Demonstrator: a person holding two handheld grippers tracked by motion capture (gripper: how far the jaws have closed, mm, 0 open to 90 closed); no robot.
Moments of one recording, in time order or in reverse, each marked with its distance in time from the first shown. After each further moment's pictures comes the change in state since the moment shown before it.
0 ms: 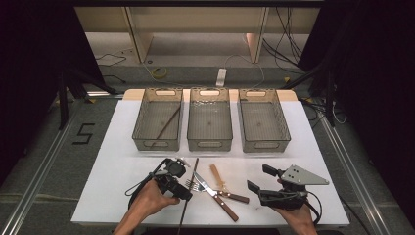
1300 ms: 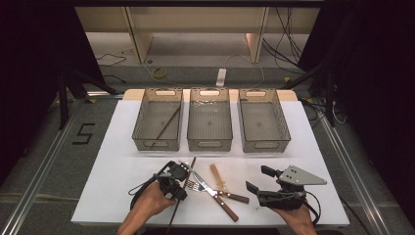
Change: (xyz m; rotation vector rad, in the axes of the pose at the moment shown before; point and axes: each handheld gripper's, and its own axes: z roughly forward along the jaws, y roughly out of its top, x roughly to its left) left arm -0.002 -0.002 0.010 0.045 0.049 0.067; right arm 0.002 0.000 0.002 0.014 0.008 -0.007
